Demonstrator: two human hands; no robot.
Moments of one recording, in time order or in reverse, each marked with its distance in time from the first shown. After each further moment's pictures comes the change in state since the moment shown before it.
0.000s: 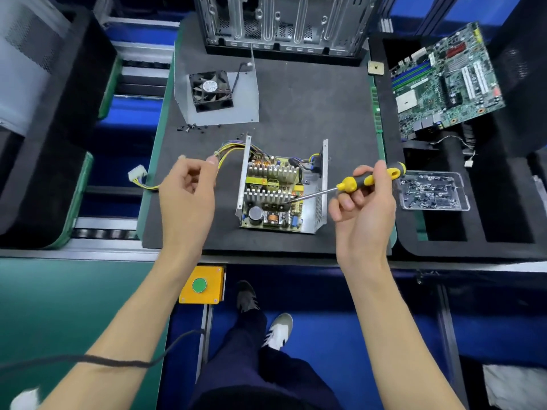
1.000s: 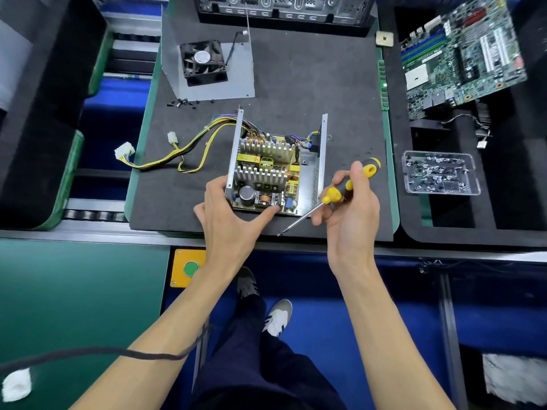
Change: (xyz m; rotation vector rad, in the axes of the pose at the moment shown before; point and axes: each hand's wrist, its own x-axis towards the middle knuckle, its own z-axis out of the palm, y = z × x) left_hand -0.049 -0.090 0.043 0.457 -0.022 0.200; right_hand -0.007 0.023 -0.030 -0.242 -0.032 0.045
